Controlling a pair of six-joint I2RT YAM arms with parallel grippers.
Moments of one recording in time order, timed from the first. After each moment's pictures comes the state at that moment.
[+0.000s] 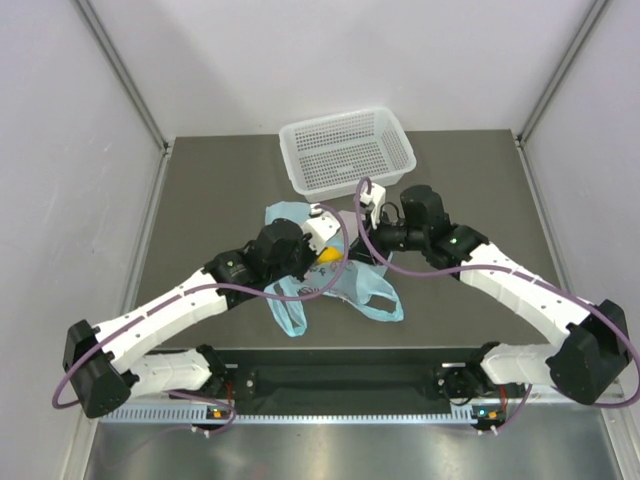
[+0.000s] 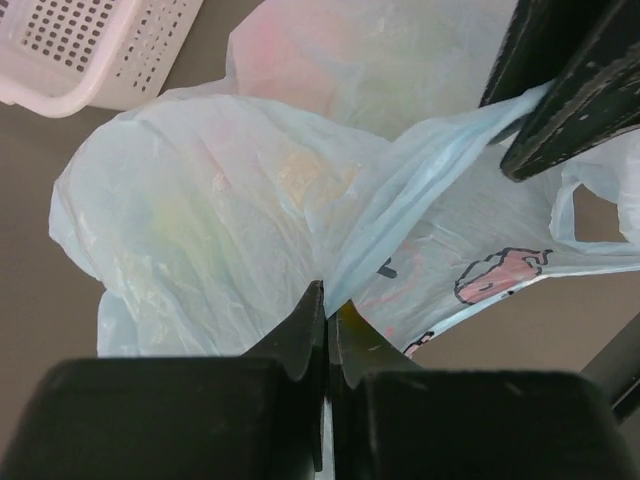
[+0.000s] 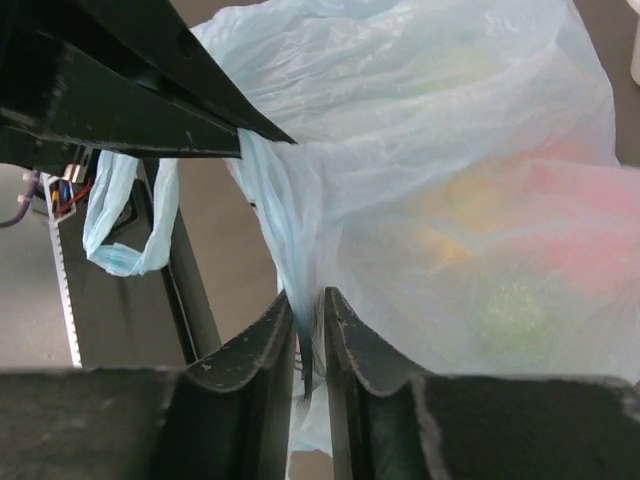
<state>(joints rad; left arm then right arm) -0.88 1.13 0.95 -0.41 -0.15 0.12 0.66 1.25 1.00 -0.26 -0.57 -0.01</state>
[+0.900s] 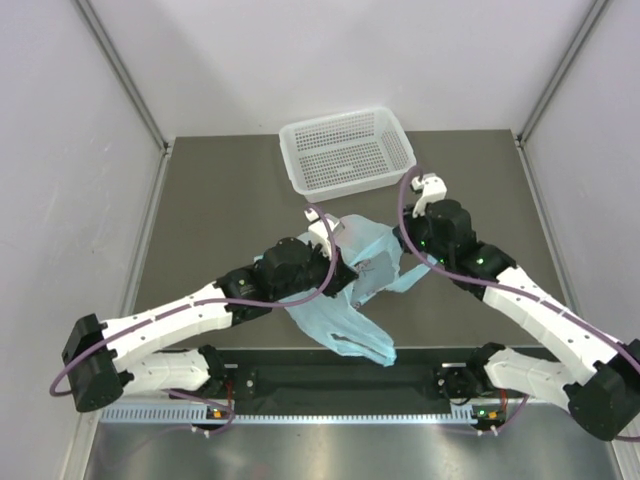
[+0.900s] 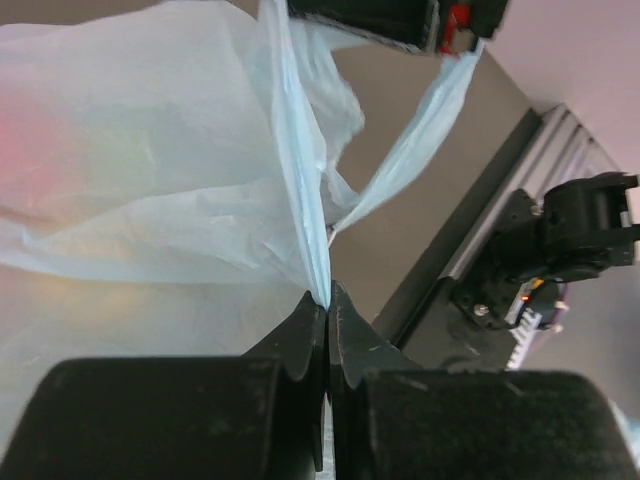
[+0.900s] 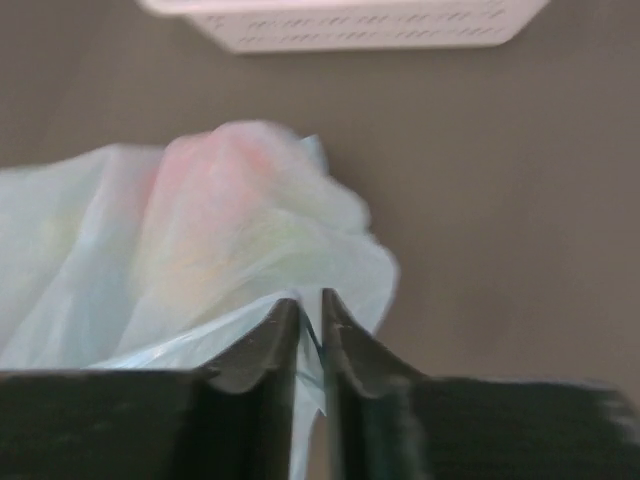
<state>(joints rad) -1.01 1.09 0.81 -0.08 0.02 -0.44 0.61 1.04 0.83 -0.26 0.12 0.26</state>
